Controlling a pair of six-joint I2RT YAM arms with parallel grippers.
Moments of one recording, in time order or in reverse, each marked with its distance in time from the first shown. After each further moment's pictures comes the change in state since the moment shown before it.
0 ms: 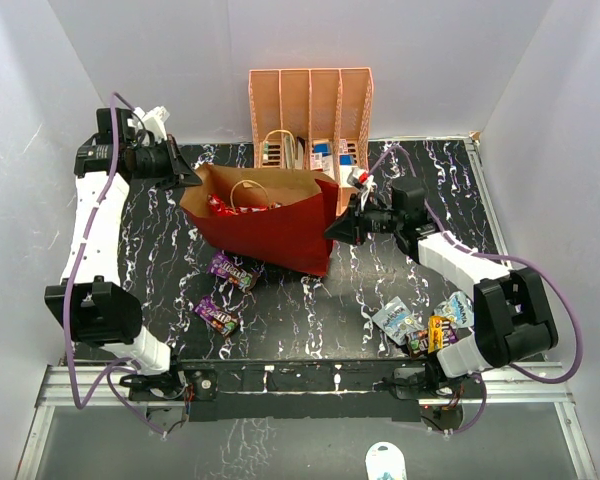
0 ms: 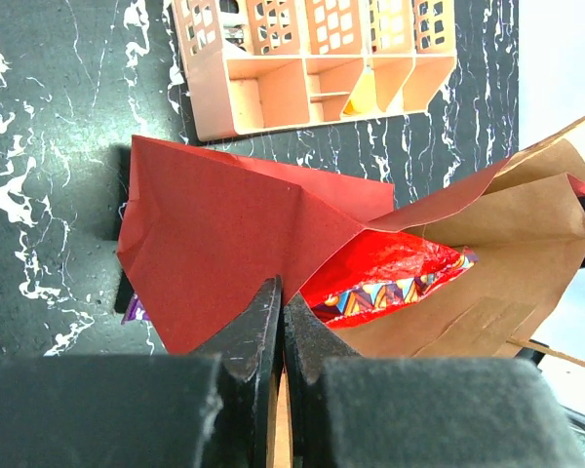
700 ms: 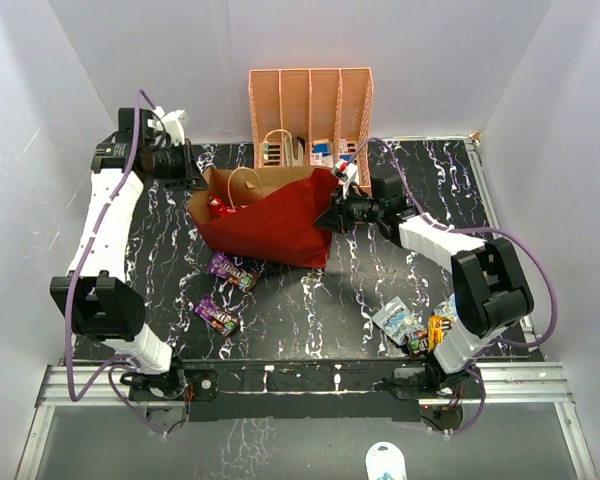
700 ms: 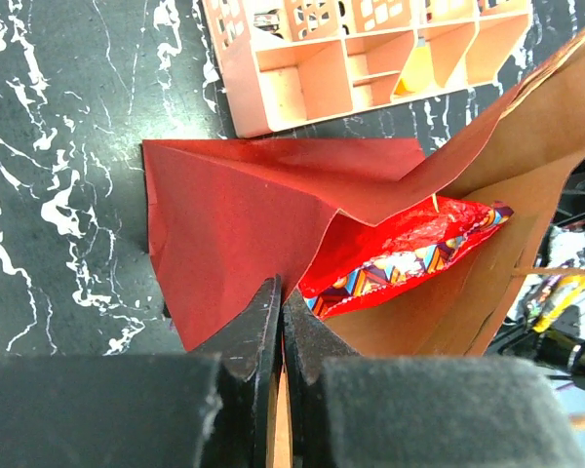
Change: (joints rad) left arm -0.103 0.031 -0.006 0.004 -0.147 0.123; right arm 0.061 0.210 0.167 -0.050 0.189 -0.001
